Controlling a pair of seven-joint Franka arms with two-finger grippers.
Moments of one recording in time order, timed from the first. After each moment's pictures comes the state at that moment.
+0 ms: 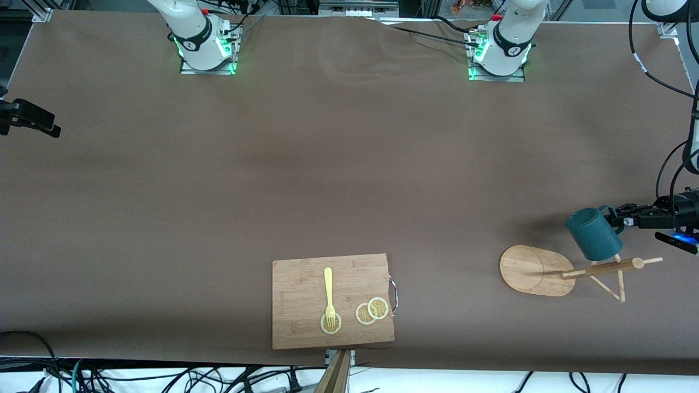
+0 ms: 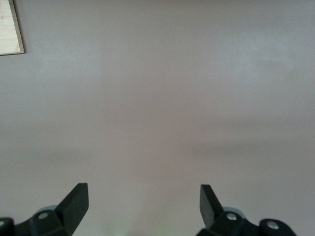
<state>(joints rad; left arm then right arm) 0.77 0.85 -0.30 -1.35 -1.05 1.42 0.09 -0.10 0.08 0.02 -1.46 -0.04 1.49 -0.06</state>
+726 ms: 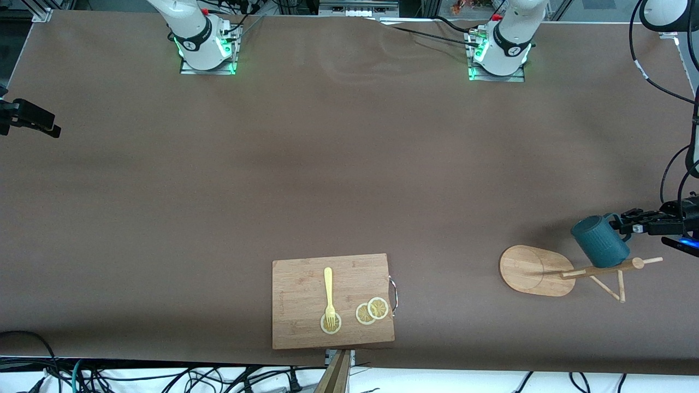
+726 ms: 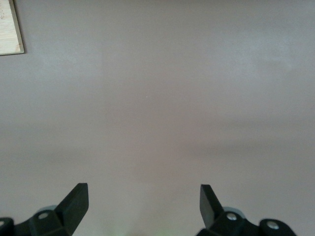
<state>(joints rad) 0.78 0.90 -0.30 -1.26 -1.05 1.42 0.09 -0.10 0.08 0.02 -1.46 -0.04 1.49 -0.06</state>
